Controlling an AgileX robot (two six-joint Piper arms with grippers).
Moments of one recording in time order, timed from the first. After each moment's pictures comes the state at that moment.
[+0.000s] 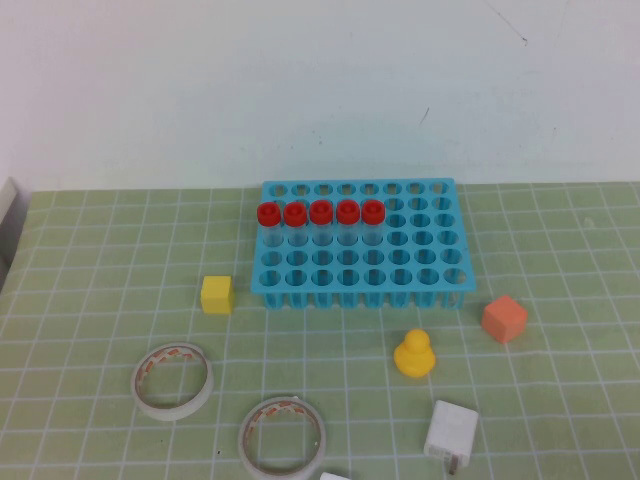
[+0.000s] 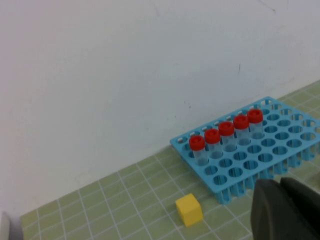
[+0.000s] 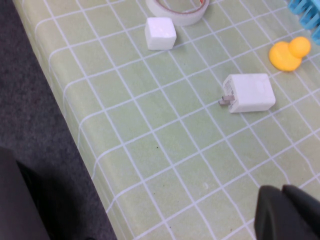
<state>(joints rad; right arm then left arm) 0.72 0.39 -0.41 0.01 0.85 -0.35 -0.52 0.21 -0.42 0.39 0.41 -0.22</state>
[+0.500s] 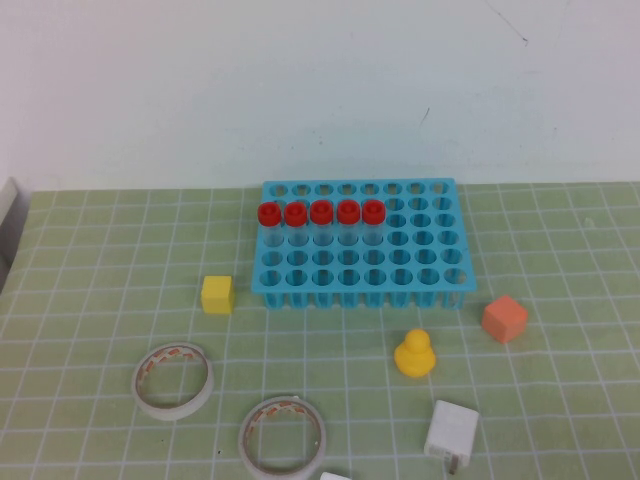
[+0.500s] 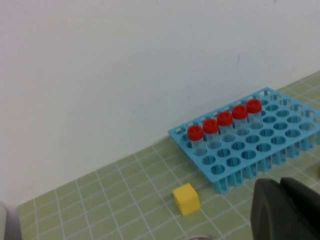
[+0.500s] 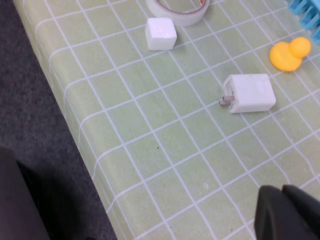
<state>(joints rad) 0.72 0.39 -0.41 0.01 0.85 -0.35 -0.52 0.20 -0.40 0.39 0.43 -0.22</state>
